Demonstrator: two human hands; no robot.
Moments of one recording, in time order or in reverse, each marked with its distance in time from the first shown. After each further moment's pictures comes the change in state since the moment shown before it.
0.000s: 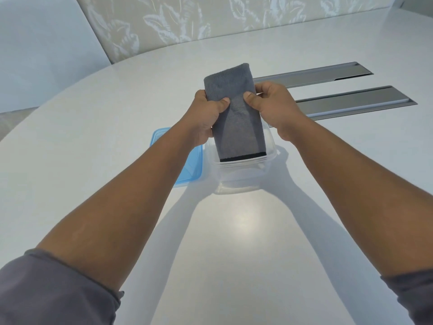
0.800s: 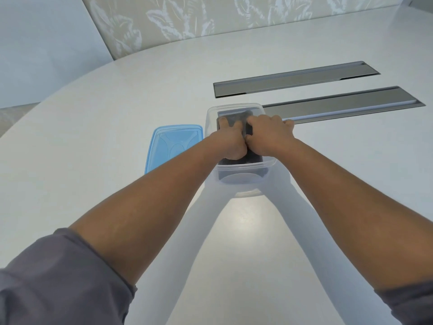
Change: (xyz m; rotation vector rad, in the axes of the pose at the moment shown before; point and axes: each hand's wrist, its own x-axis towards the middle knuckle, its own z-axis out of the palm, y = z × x) left_hand -0.005 -0.038 0.039 1.401 -0.228 -0.056; right_hand -0.004 0.046 0.023 -1.185 -0.169 -0.014
